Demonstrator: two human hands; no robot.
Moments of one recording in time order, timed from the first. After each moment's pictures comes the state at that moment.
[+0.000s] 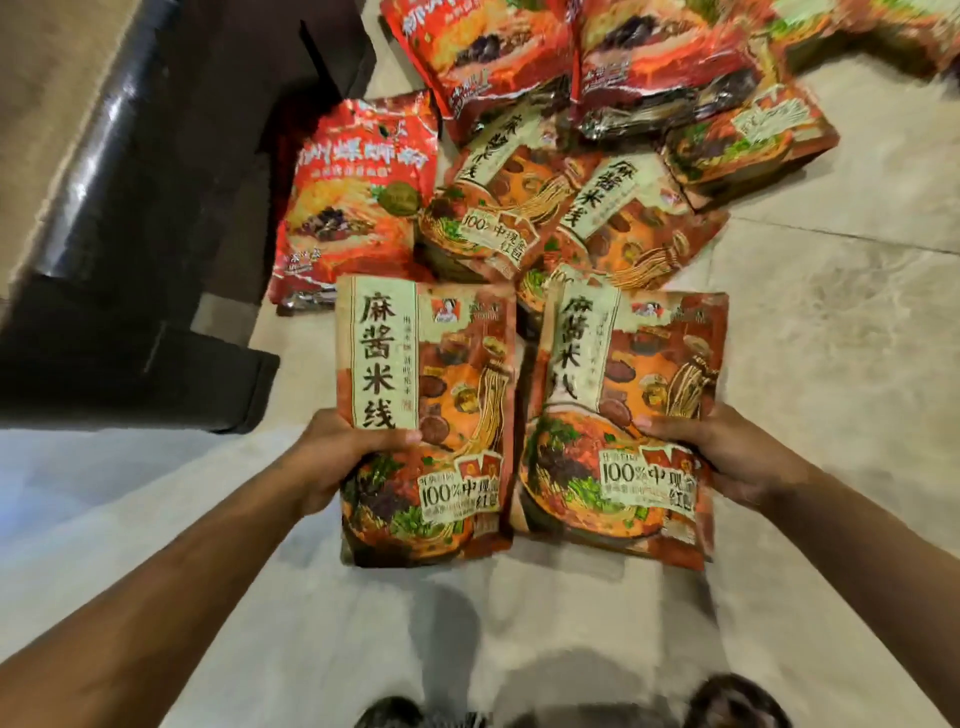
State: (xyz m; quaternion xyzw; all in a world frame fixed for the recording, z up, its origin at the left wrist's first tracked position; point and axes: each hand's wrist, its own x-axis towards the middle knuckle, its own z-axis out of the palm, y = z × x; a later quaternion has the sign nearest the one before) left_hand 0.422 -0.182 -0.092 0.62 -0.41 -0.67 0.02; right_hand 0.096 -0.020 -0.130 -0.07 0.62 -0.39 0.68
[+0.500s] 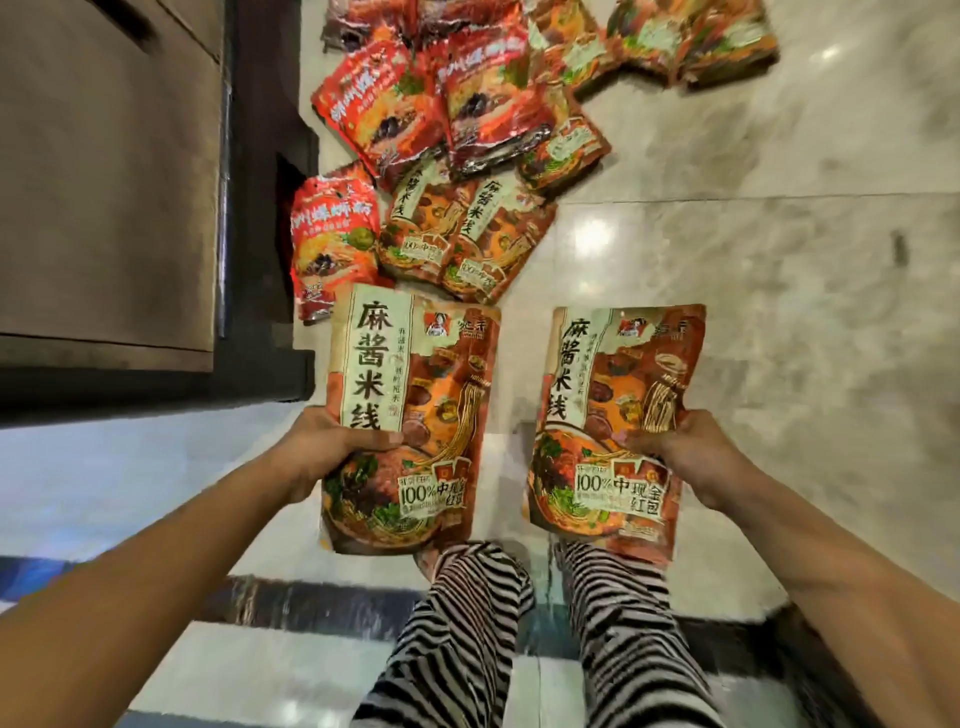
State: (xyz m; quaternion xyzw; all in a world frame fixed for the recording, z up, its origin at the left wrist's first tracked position) left_hand 0.379 -0.102 0.220 0.62 -0.45 -0.63 -0.13; right_hand 0.104 0.143 0.168 0.05 0.73 -0.36 0.58
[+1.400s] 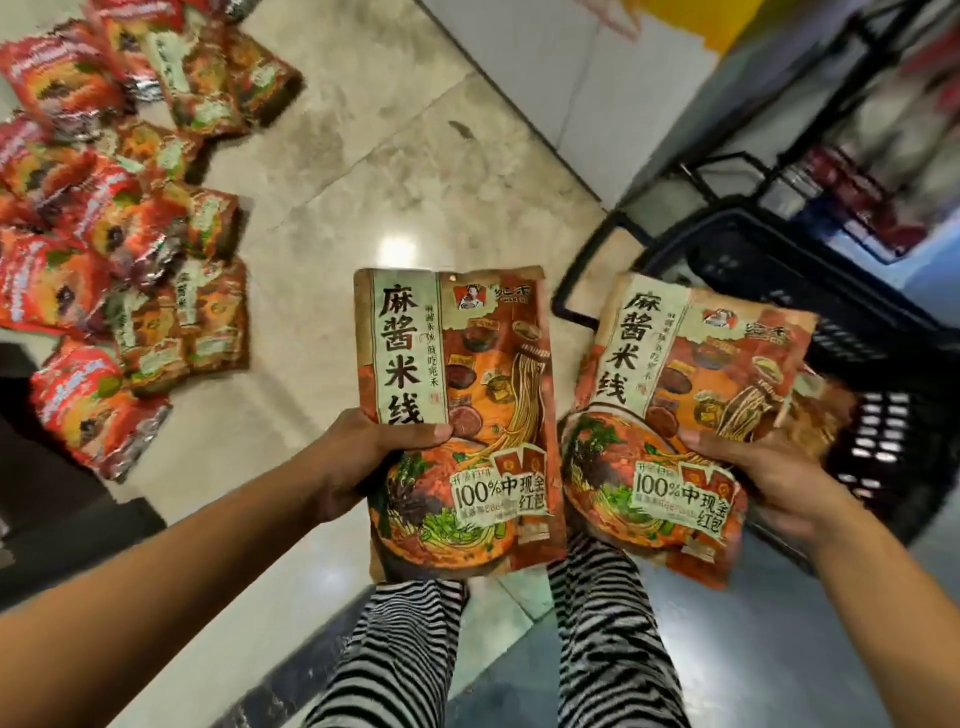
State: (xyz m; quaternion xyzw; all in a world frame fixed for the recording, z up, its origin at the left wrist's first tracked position) left_hand 0.235 0.246 0.365 0.35 -0.54 -0.67 -0.38; right_hand 0.209 0.609 0.350 0.33 0.61 -0.63 0.36
